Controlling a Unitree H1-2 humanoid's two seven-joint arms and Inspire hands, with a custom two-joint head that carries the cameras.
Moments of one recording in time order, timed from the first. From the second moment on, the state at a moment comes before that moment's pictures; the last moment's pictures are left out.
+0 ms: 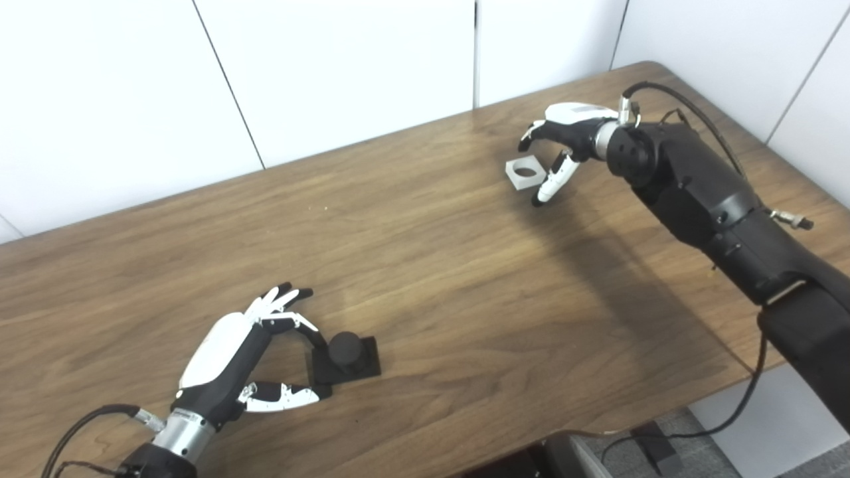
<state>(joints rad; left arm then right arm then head) -0.16 0.39 -0.37 -0.09 0.48 -0.10 -0.24 -0.60 -0.71 0.30 0.24 -0.74 0.32 0.58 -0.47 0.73</state>
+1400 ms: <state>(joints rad) -0.12 0.39 -0.36 -0.13 0.48 -0.09 -0.24 -0.65 -0.65 0.35 0.38 -0.75 0.34 0.45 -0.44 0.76</state>
